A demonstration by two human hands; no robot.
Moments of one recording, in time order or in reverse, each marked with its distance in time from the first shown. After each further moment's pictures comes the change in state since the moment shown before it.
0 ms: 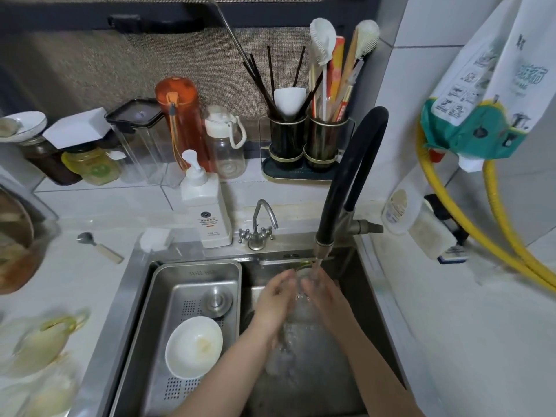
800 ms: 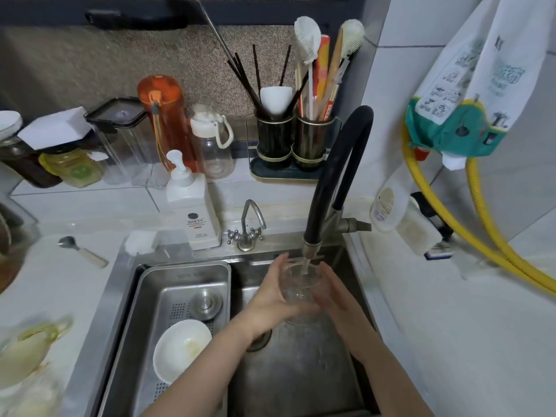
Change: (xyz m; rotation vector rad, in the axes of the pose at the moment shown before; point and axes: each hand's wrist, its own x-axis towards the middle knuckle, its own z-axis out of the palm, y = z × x) left_hand -0.005 0.019 -0.005 0.417 -0.360 0.199; right_hand -0.024 -0.002 -0.034 0.097 -0.097 -0.017
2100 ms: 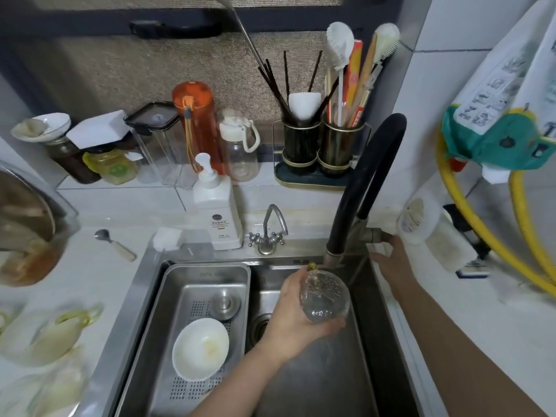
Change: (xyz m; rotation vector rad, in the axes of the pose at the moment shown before) left_hand -0.013 0.001 0.022 0.126 0.255 0.142; right_hand 0.113 0.001 -0.079 -0.131 0.503 0.034
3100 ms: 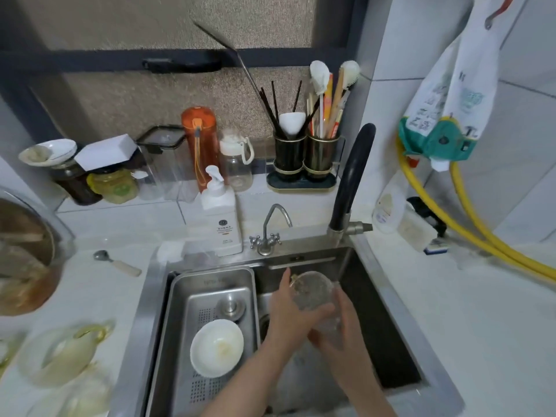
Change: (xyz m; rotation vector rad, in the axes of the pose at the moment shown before) left_hand -0.049 -0.006 -0.033 -0.108 0.034 -0.090; right_hand -0.234 0.024 0.066 -0.028 -0.114 -0.169
